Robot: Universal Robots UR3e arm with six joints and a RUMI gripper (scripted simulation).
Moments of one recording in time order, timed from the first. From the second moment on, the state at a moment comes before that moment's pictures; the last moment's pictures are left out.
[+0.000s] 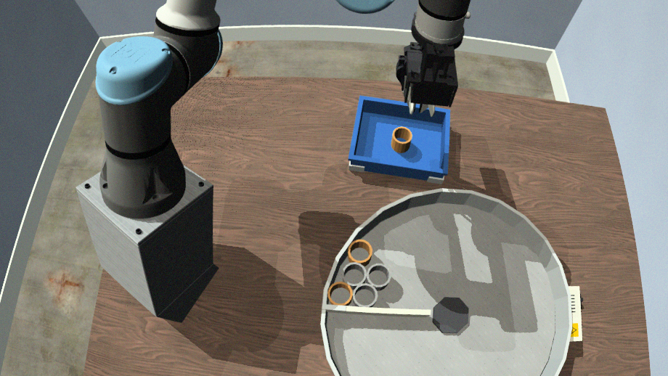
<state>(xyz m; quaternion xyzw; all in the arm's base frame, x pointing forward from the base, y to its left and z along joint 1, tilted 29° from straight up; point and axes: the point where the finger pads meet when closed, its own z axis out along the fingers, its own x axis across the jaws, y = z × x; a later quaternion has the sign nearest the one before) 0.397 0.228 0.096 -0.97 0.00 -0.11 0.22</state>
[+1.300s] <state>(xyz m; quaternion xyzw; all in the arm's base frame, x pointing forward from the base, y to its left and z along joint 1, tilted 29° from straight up) 0.354 0.052 0.001 -0.97 0.00 -0.11 0.22</state>
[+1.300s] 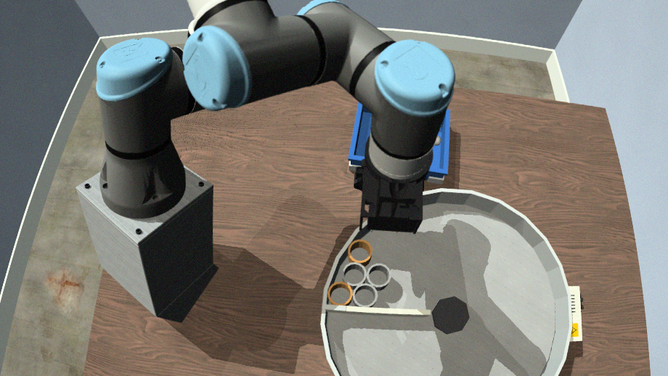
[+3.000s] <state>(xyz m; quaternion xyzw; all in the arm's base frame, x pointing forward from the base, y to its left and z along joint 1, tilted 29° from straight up) 0.343 0.003 -0.027 -0.97 0.00 -0.11 0.22</state>
